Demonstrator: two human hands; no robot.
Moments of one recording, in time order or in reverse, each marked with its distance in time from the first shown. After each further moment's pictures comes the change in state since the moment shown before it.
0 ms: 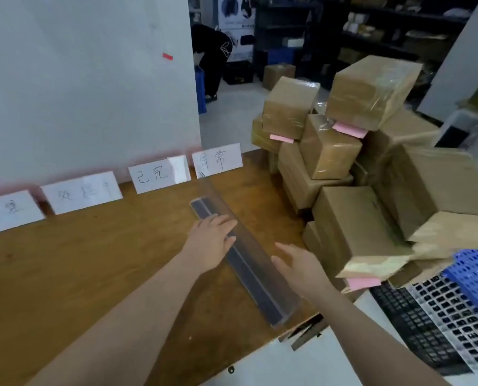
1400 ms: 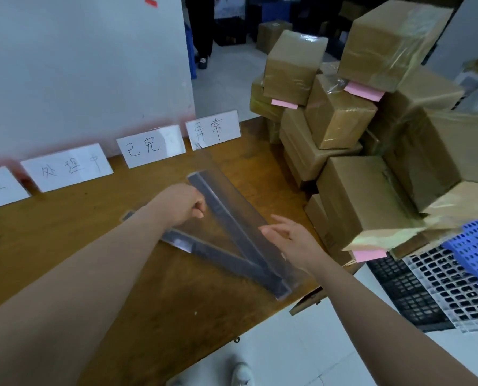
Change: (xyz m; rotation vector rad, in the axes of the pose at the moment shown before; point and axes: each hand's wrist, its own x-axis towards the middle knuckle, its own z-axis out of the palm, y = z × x) left_hand 0.019 -0.066 -0.035 0.071 -0.189 0.039; right_hand 0.018 -0.007 0.018 0.205 -0.139 -0.048
